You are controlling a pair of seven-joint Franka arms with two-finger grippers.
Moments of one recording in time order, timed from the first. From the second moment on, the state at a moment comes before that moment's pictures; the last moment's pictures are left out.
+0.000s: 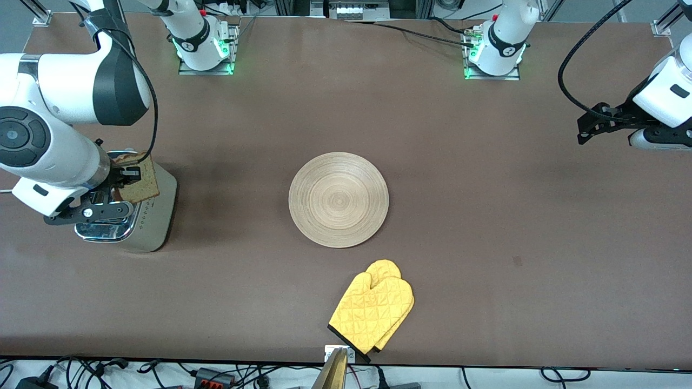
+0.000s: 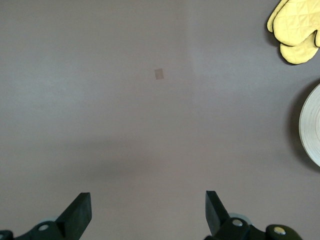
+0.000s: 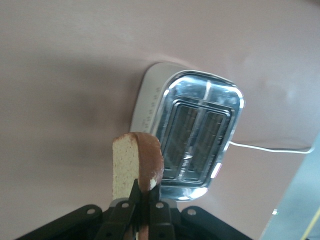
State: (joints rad) left arm -0.03 -0.01 -0.03 -1.63 0.04 1.63 -0.02; right arm 0.25 0.40 -0.08 -1.31 -0.31 1.49 -0.06
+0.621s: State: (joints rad) left arm -0.03 0.01 -0.02 -1.62 0.04 1.62 -0.02; right arm 0.16 0.41 -0.08 -1.31 -0.35 1.52 -0.27
